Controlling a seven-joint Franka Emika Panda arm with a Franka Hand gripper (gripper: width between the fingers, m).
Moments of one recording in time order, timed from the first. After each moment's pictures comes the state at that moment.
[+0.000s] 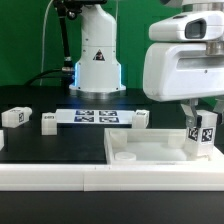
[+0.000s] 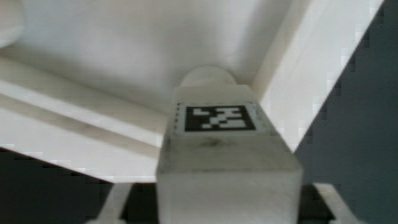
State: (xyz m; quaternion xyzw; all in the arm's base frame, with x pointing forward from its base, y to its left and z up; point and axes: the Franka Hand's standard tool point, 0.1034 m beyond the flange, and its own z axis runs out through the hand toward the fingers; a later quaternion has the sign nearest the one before) arm 0.623 0.124 0.081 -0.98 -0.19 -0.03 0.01
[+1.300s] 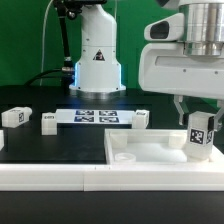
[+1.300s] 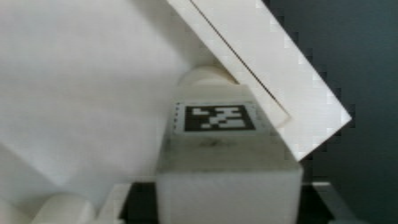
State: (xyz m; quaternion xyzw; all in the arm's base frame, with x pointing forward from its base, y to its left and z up) arm 0.627 0.113 0.080 -0.93 0.37 -0.04 0.02
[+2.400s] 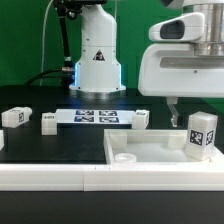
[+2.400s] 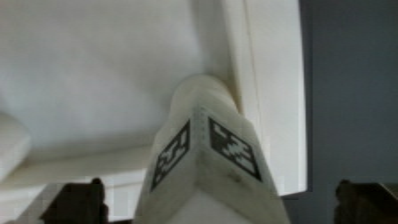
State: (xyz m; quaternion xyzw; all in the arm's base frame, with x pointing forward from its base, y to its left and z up) arm 0.625 0.124 0.081 -1.00 0.02 -0.03 0.01
